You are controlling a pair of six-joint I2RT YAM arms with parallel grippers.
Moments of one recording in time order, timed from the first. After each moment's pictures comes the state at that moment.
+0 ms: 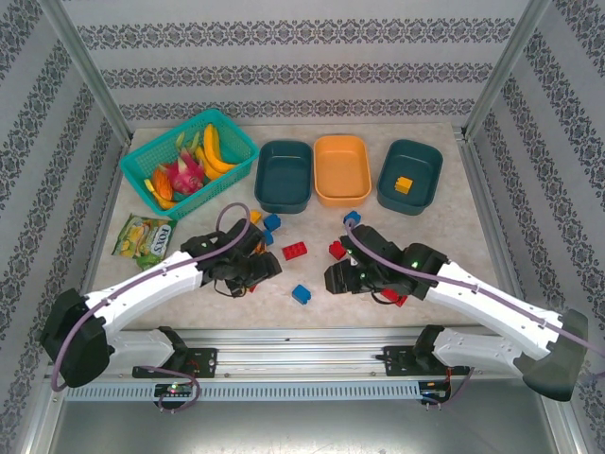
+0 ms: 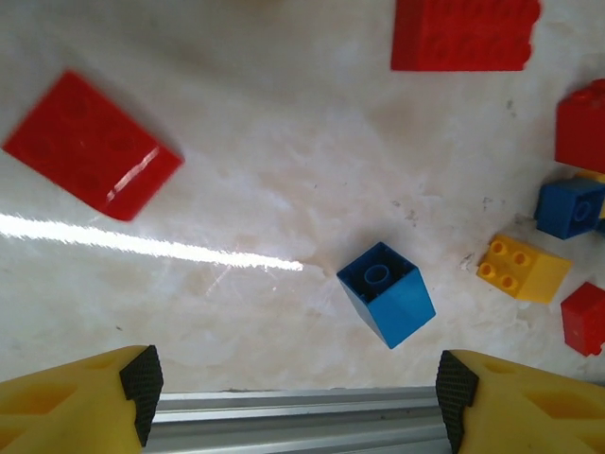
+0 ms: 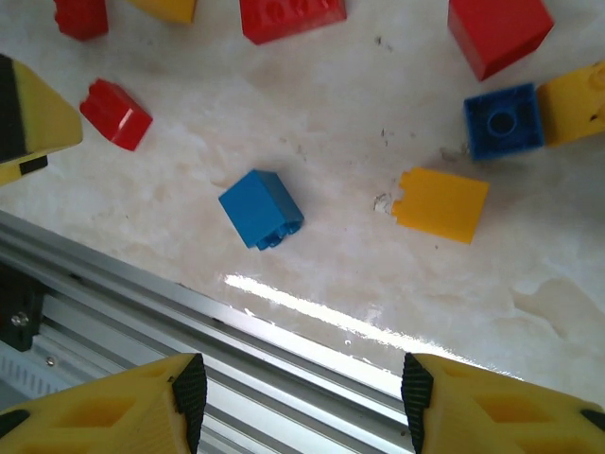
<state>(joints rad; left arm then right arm) -0.75 1.25 0.84 -0.76 0.14 -1.24 0.92 1.04 0.92 -0.92 -0.05 0.75</state>
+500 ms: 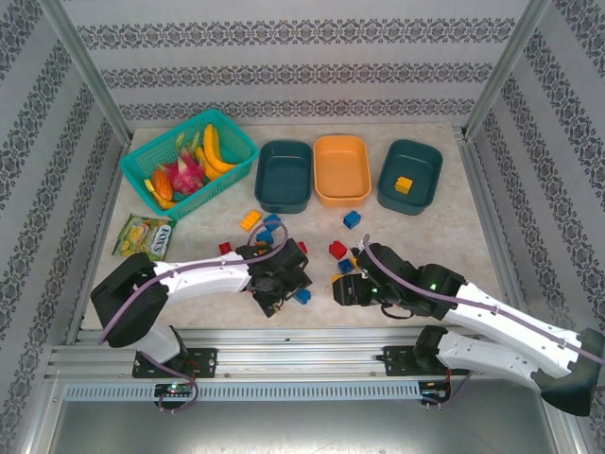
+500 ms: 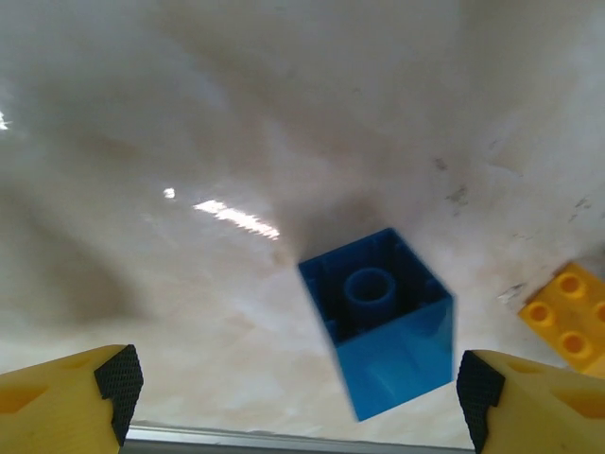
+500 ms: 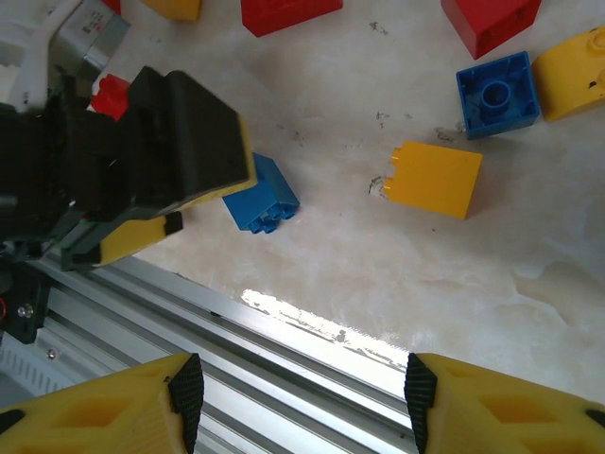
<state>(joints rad) -0.93 1.58 0.92 -0.58 0.13 -1.61 0.96 0.85 0.76 -0.86 -0.02 0.80</state>
